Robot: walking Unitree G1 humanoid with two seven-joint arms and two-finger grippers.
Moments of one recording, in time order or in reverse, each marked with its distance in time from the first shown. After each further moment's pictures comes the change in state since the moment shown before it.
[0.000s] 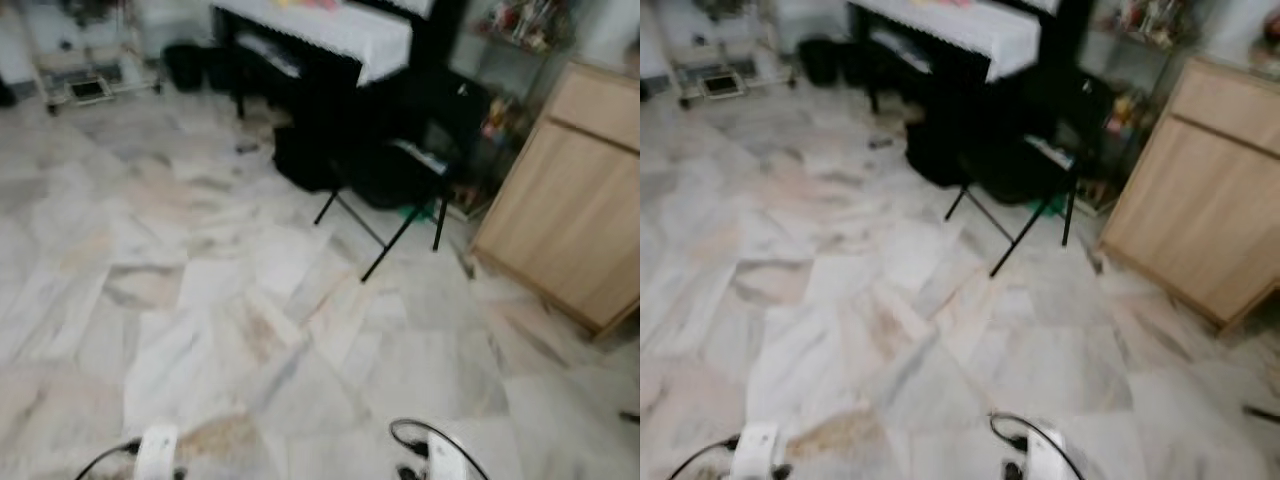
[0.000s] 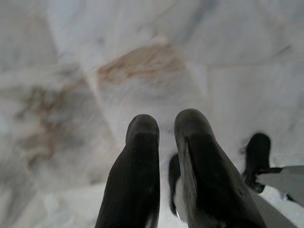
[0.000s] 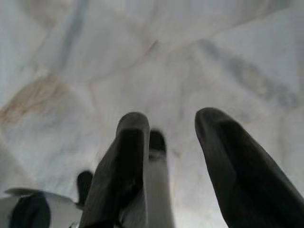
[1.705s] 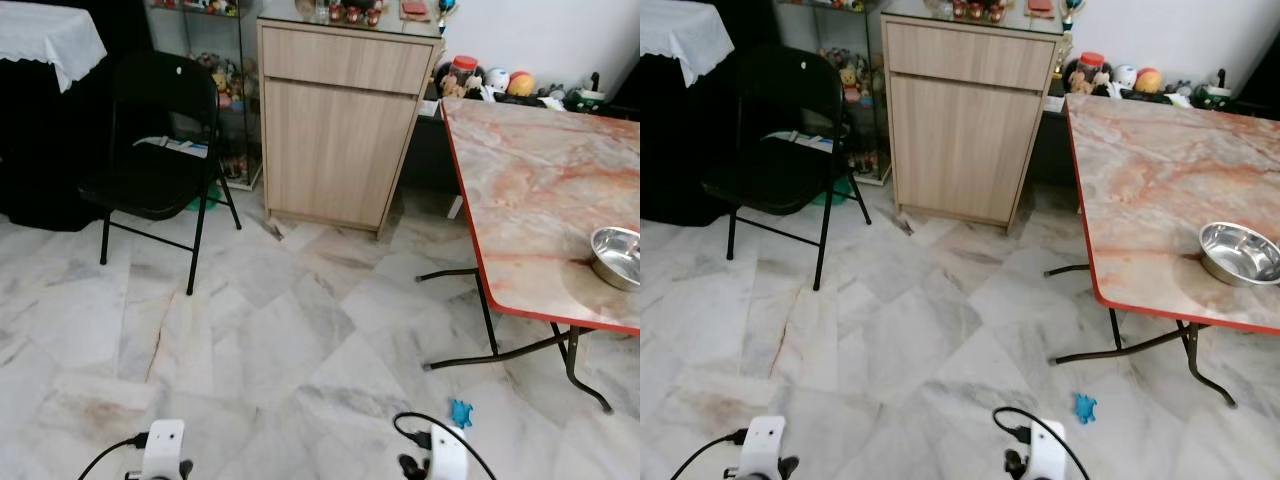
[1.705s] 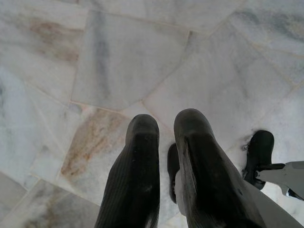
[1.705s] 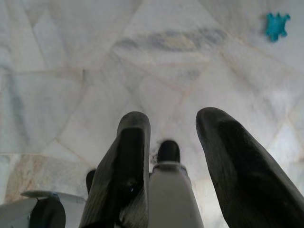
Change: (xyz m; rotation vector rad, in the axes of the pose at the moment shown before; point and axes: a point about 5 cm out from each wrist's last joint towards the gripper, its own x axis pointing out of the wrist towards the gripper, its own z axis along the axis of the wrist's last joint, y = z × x) left arm -0.001 0.000 -0.003 0.013 0.004 -0.001; right arm 0.002 0.011 0.007 0.000 -0.032 0.043
